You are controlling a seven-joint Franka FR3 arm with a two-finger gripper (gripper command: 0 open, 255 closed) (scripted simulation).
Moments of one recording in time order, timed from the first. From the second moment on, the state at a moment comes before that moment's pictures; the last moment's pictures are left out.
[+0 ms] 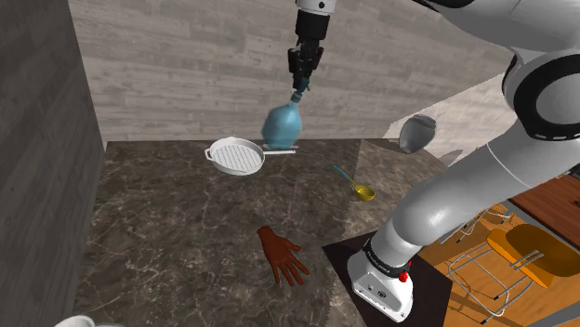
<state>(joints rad) -0.05 -0.29 0.22 -1.82 -0.01 1.46 0.02</state>
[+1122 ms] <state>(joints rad) -0.14 -0.58 -0.04 -1.89 -0.13 1.28 -0.35</state>
